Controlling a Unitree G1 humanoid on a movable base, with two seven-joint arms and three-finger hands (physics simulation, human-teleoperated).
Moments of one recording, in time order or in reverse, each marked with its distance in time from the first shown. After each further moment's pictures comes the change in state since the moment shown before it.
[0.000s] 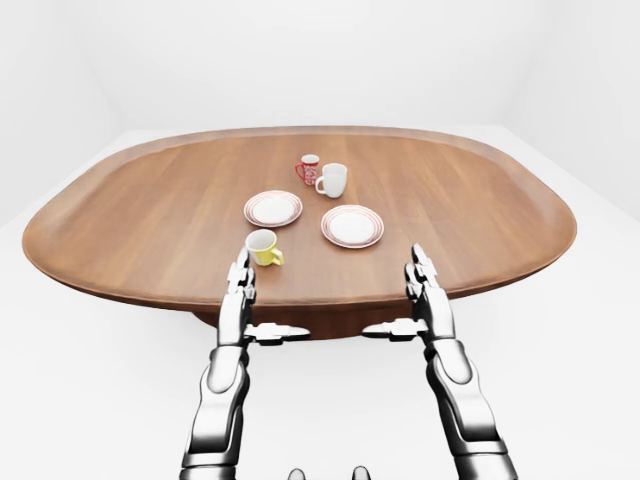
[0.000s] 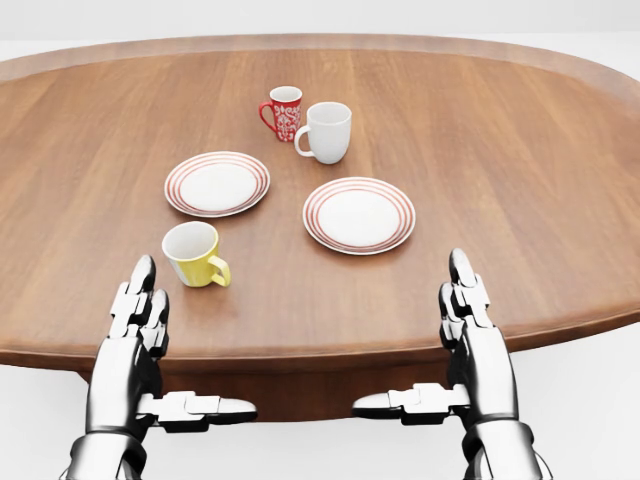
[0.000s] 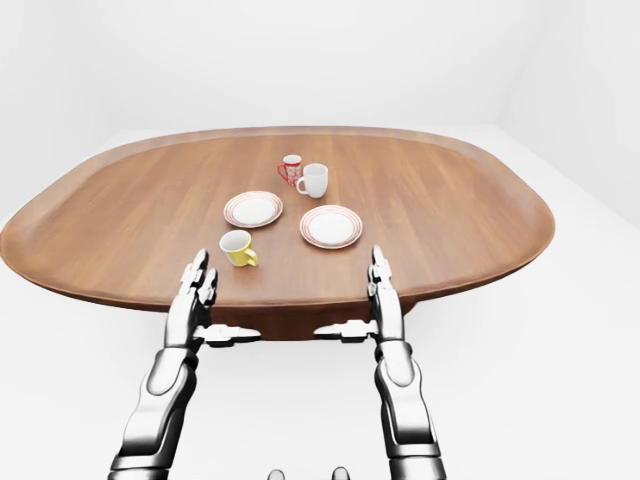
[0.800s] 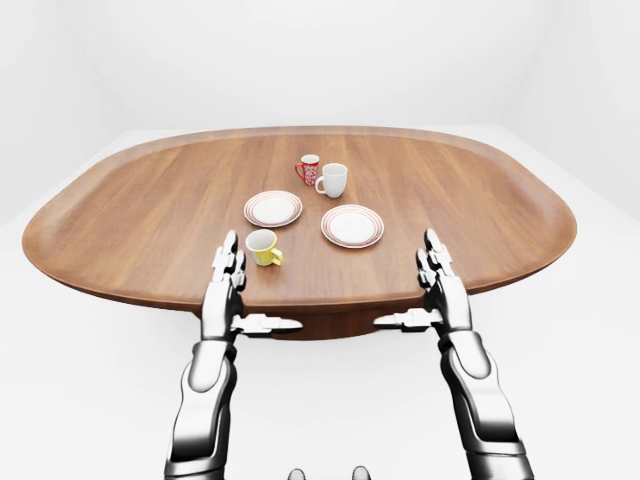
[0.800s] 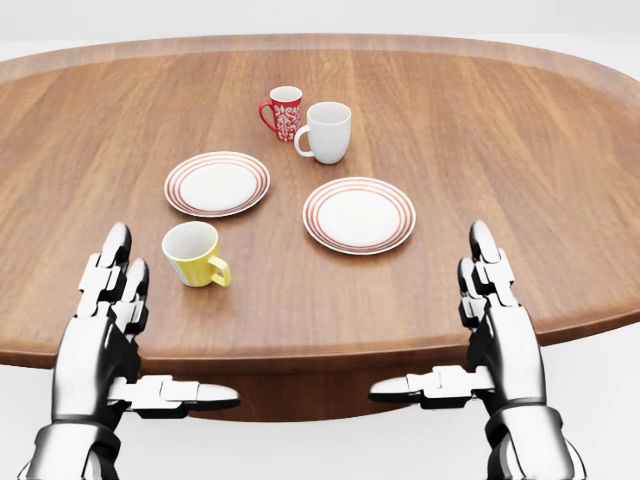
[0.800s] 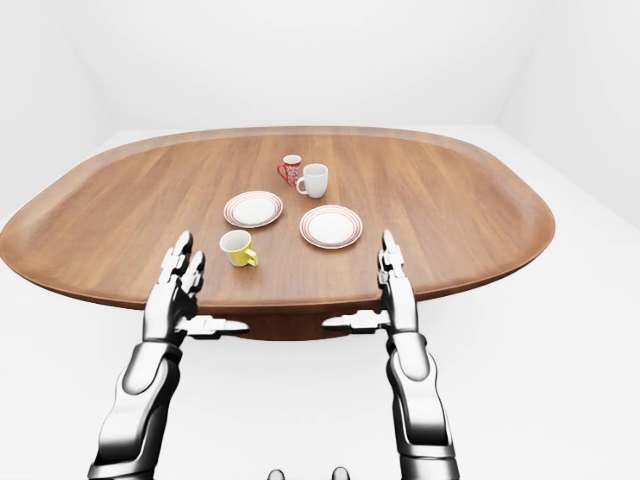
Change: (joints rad) left arm 0.010 0.021 0.036 -0.186 -0.019 0.078 -0.046; right arm -0.006 -0.026 -0.043 -0.141 -0.002 0.084 0.040
